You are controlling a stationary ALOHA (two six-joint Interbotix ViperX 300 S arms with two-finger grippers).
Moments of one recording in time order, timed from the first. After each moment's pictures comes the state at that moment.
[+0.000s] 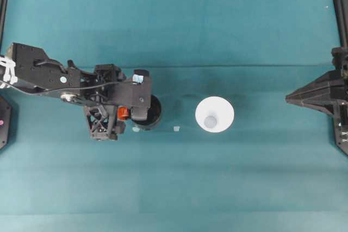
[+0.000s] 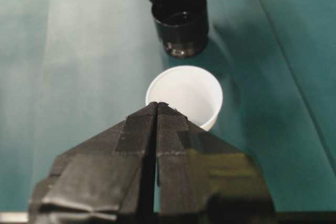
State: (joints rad) left arm 0.08 0.02 0.66 0.02 0.51 0.11; right arm -0.03 -1.06 1.14 0.04 0.30 0.17
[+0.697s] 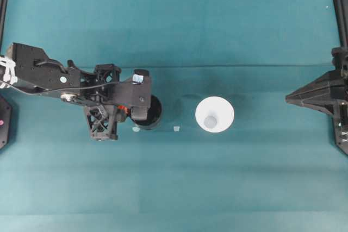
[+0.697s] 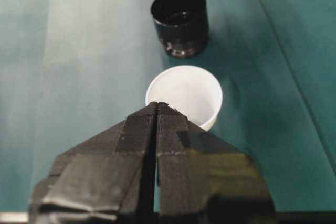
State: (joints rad) left arm 0.08 0.01 0.66 0.02 0.51 0.11; right arm -0.03 -1.06 1.14 0.04 0.30 0.17
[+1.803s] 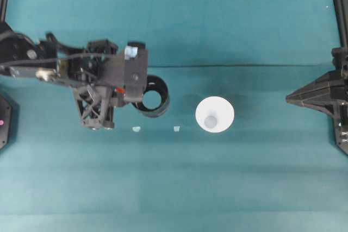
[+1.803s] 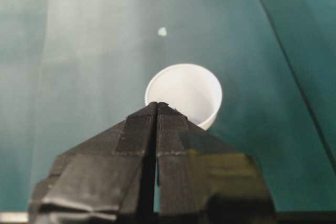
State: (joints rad) left arm 0.08 -0.18 0.42 0.02 0.88 0.11; right arm -0.03 -1.06 1.14 0.04 0.30 0.17
